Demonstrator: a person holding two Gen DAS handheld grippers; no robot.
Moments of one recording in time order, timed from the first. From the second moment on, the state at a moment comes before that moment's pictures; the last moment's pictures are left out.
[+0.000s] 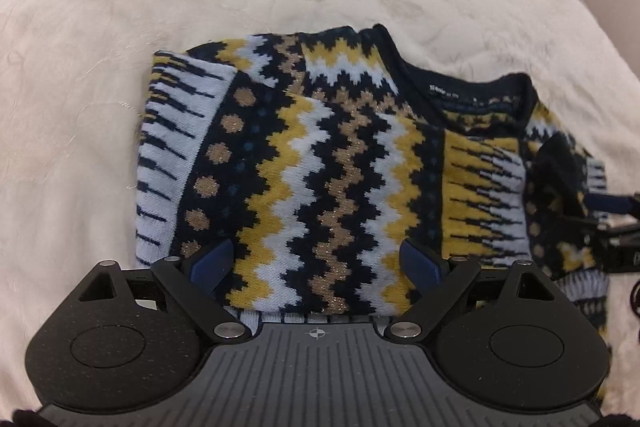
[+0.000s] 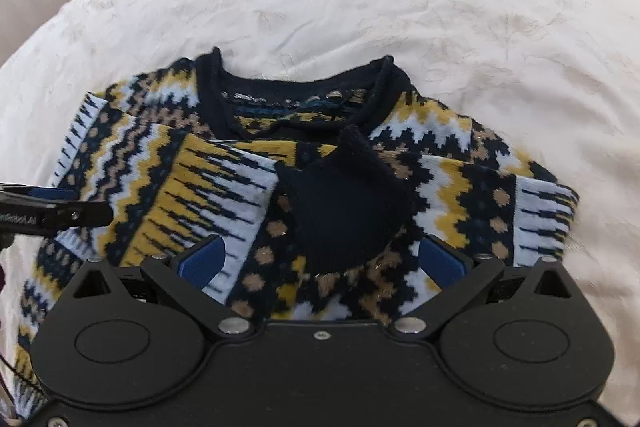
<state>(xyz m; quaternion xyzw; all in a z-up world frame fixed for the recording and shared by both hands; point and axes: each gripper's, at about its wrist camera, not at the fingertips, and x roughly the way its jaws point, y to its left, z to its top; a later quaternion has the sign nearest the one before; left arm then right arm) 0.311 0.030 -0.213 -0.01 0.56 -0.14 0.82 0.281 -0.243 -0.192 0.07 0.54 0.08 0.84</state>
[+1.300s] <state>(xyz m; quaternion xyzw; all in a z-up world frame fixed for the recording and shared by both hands) 0.298 0.038 -0.184 0.00 0.51 -0.17 0.84 0.237 -0.315 -0.135 0.20 0.46 0.05 0.86</state>
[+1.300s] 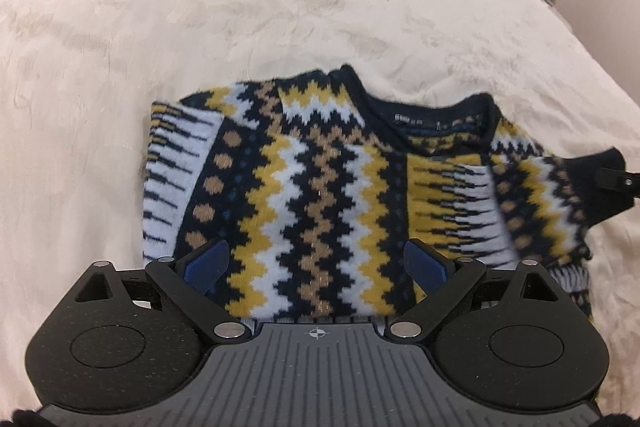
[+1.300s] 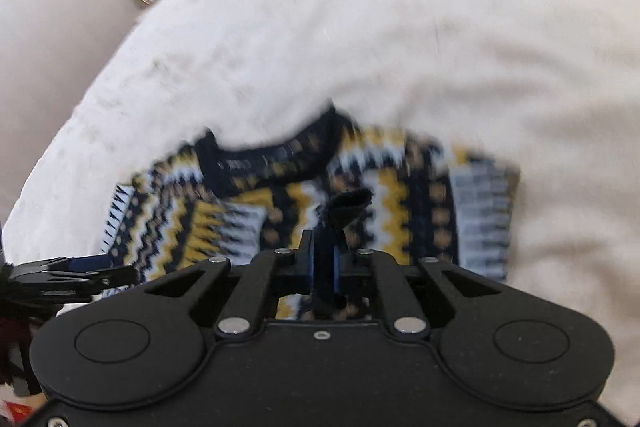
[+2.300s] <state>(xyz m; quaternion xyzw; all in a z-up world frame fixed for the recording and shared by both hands) 0.271 0.049 -0.172 0.02 0.52 -0.15 0.84 0.190 -0.336 -0.171 0.20 0.52 -0.01 0.83</state>
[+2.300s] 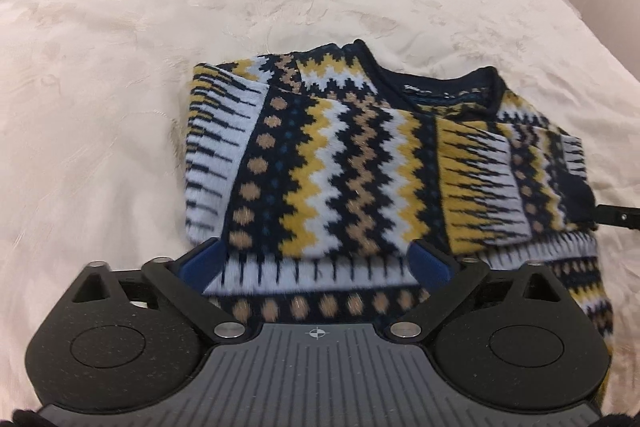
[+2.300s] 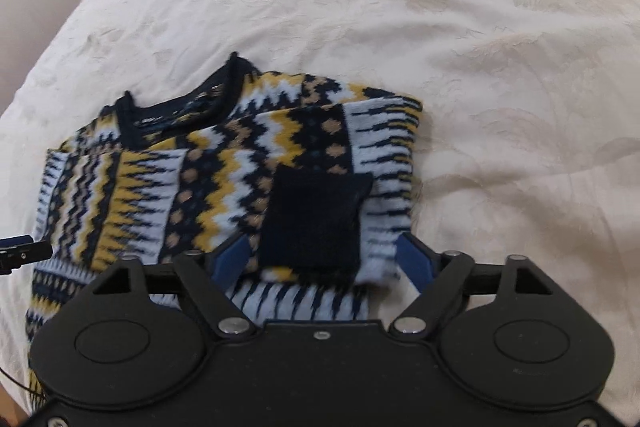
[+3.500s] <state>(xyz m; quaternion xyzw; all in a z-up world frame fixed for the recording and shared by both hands) 0.096 0.012 -0.086 0.12 0.39 -0.07 0.91 0.038 -0.262 -0.086 0.16 0.36 0.11 0.91</state>
